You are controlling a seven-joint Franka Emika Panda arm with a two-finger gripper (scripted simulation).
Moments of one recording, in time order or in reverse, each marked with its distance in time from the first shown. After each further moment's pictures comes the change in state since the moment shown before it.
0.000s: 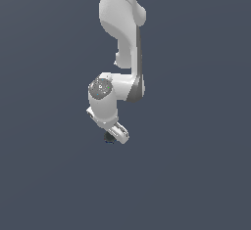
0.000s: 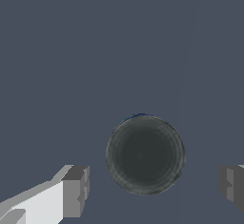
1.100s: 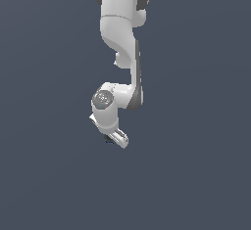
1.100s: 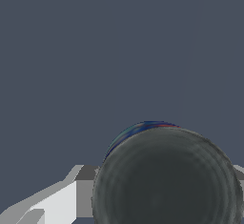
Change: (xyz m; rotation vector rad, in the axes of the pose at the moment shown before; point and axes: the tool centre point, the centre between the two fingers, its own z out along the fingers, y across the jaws) arm 0.000 0.000 0.049 0.000 0.000 0.005
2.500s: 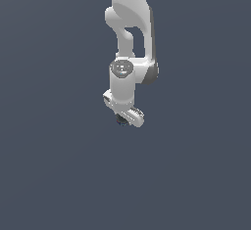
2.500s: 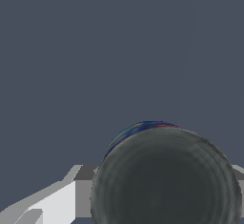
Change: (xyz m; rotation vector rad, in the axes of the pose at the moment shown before) arm -0.085 -0.011 -0.077 0.000 -0.001 0.000
